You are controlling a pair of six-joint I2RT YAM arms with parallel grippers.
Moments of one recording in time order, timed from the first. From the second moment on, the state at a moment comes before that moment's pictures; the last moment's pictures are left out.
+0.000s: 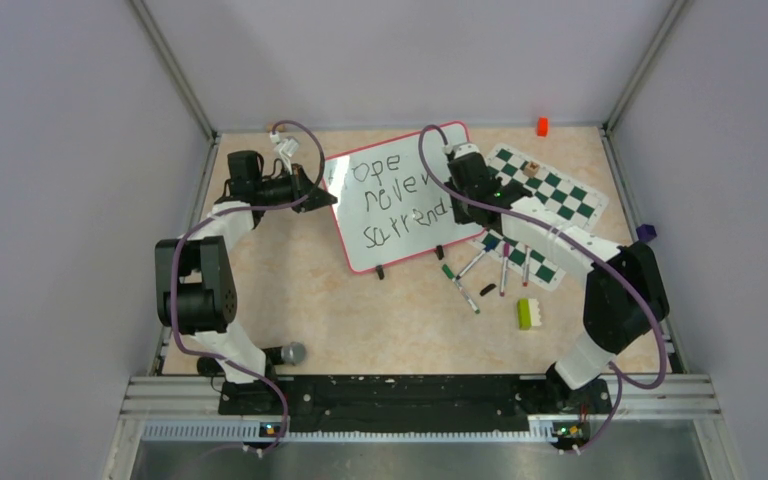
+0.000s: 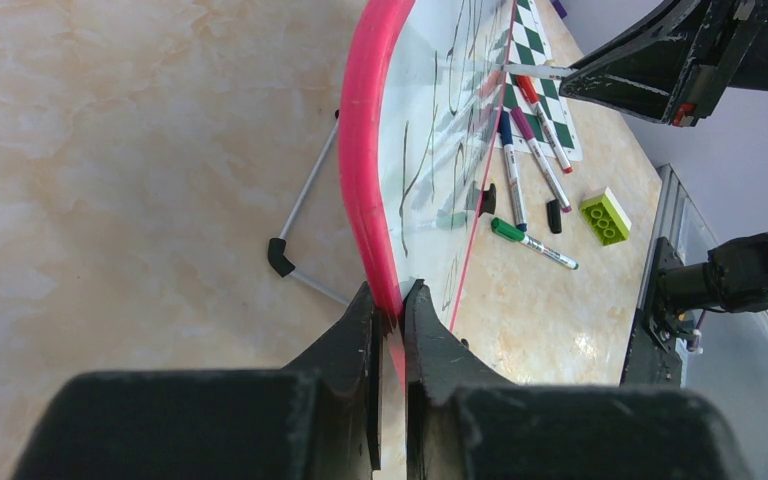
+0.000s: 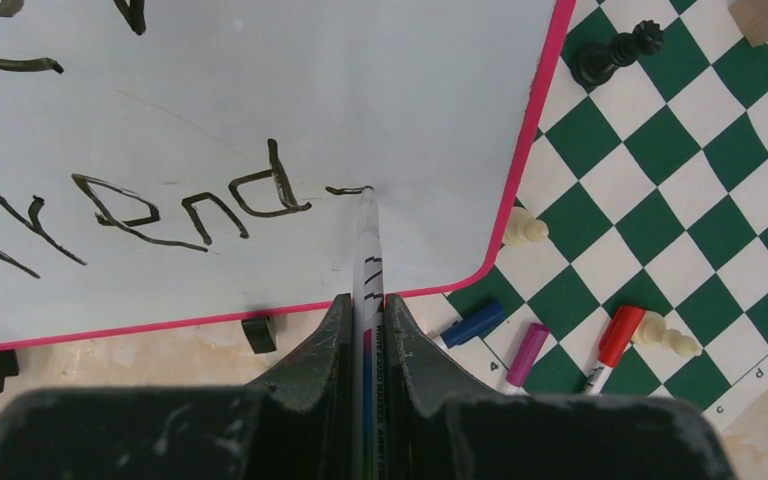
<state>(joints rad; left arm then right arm) 0.06 1.72 1.10 0.04 1.09 -0.12 0.56 1.63 1.27 -0.46 0.30 0.18</state>
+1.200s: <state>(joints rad) 0.06 1.72 1.10 0.04 1.09 -0.12 0.55 1.63 1.28 -0.46 0.30 0.17</state>
